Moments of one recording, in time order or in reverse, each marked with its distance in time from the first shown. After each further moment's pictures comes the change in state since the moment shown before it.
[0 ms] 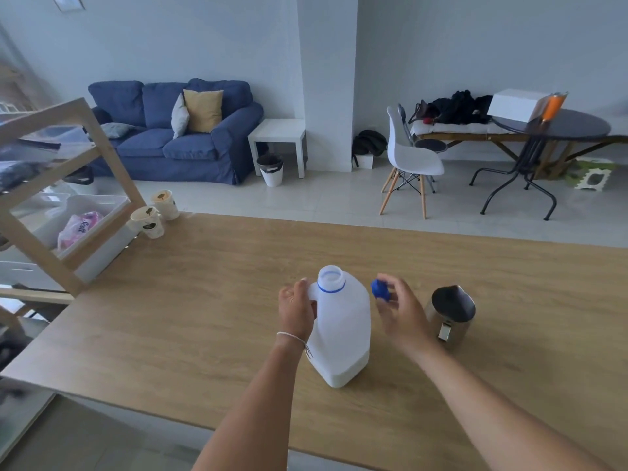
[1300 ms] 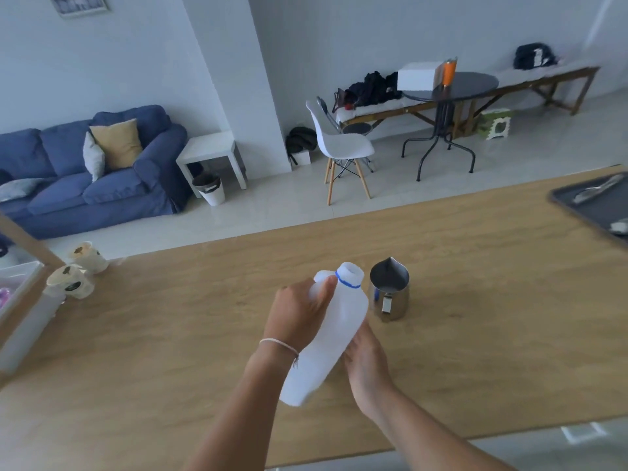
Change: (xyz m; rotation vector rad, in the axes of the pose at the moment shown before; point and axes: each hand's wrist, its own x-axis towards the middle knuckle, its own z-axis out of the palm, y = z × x) left_hand -0.036 0.034 0.065 0.770 -0.436 0.395; right_hand -0.085 -0.006 0.021 1.022 0.206 0.562
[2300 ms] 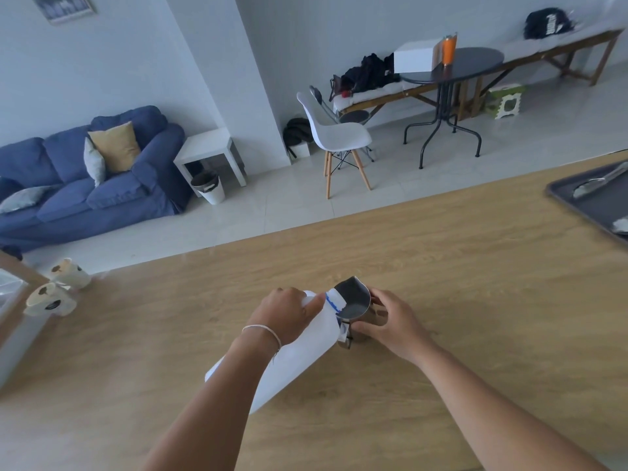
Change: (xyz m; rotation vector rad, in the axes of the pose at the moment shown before) left_hand 0.069 0.012 0.060 0.457 -0.342 -0.034; right_hand 0.119 -0.086 -0.154 -0.996 -0.139 -0.376
